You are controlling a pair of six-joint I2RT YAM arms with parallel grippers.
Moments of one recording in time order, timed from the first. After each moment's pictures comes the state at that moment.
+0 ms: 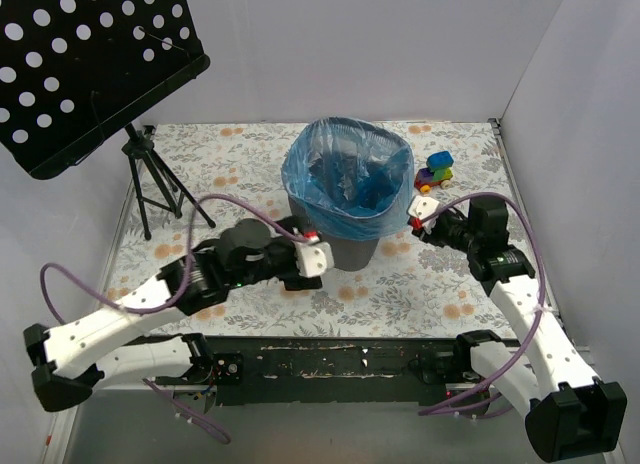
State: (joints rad) left arm -1.07 0.98 0.96 -0.41 0.01 0.64; right arm 0.21 0.87 0.66 -0.26 -0.58 -0.86
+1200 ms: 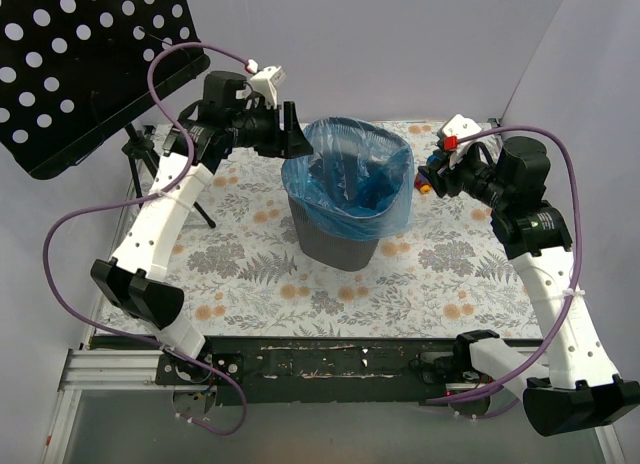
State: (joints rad) left arm -0.40 1.61 1.94 -0.83 0.48 -0.28; right arm 0.21 1.01 1.24 -0.45 -0.47 -0.45
